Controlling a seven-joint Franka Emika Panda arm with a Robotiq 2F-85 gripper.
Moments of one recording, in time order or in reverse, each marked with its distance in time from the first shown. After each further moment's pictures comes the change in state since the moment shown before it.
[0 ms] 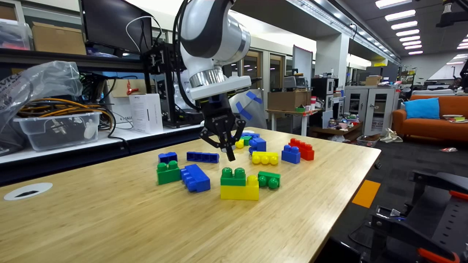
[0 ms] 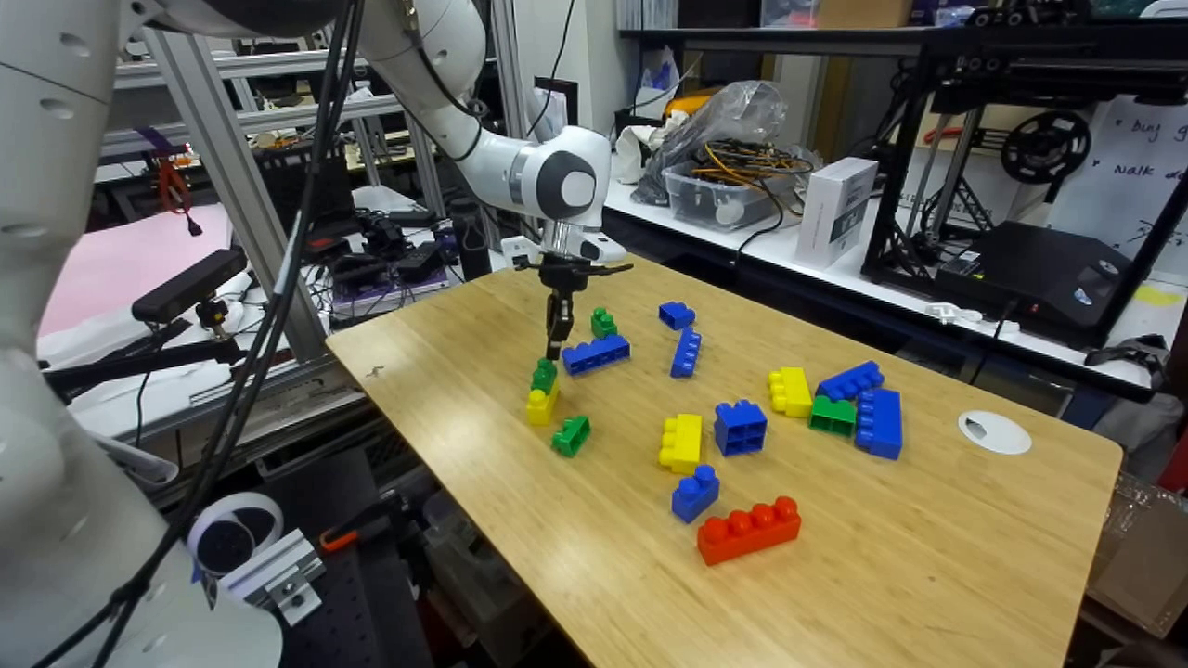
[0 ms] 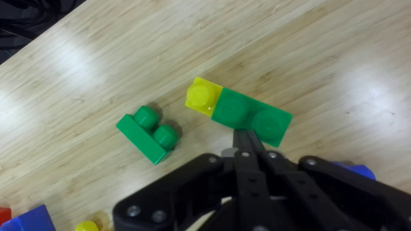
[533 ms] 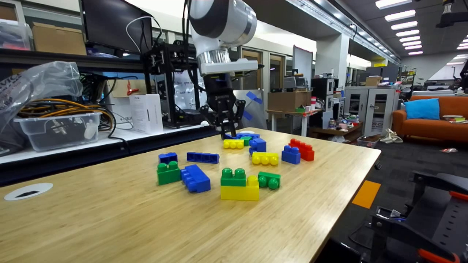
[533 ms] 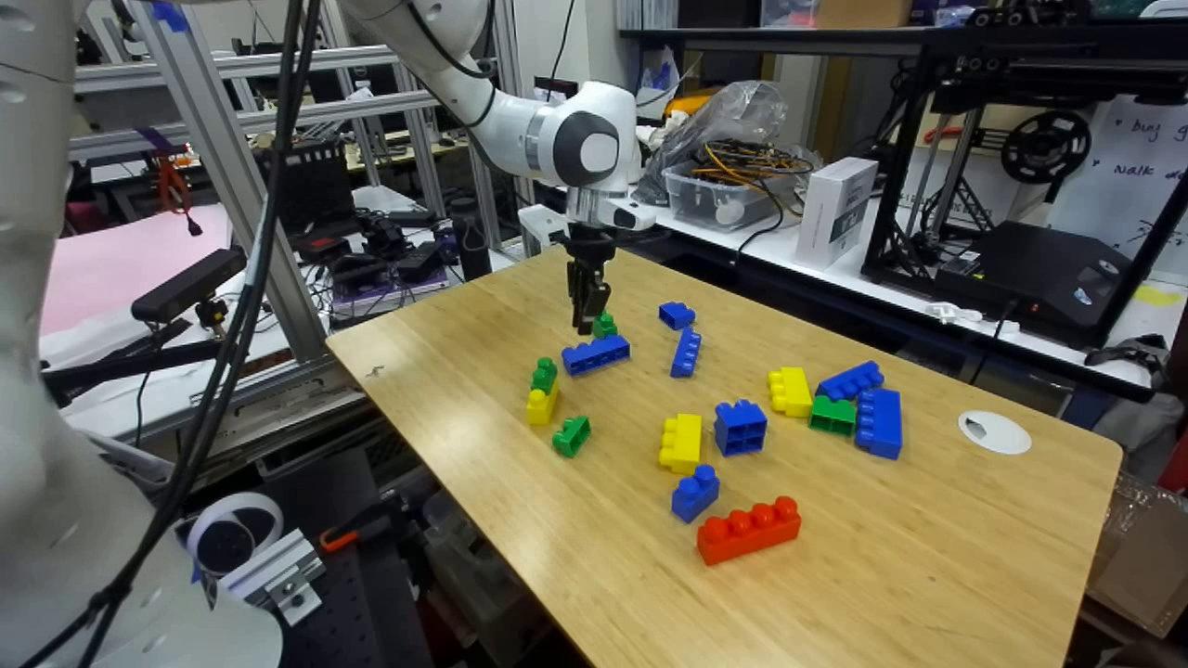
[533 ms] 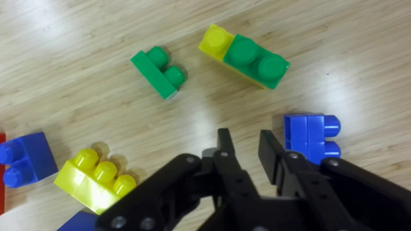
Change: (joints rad) arm -0.069 -0.082 -0.003 0.007 0.008 0.020 -0.237
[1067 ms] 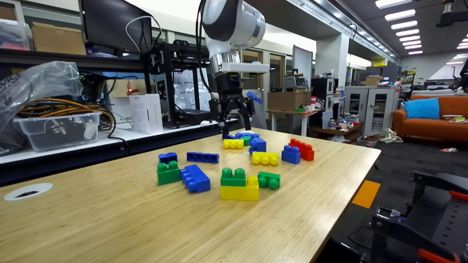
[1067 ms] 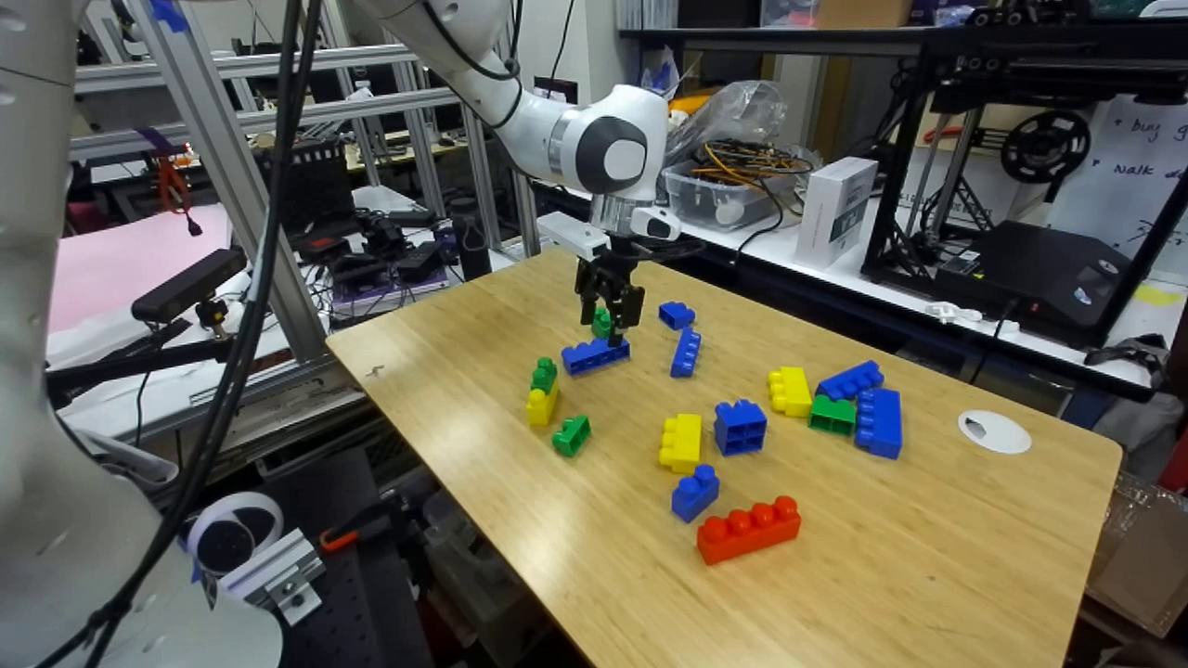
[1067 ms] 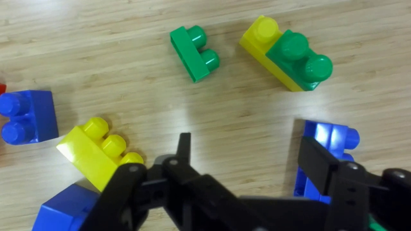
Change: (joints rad) arm -0.077 -0.001 0.002 -0.007 0.019 -0.008 -0.294
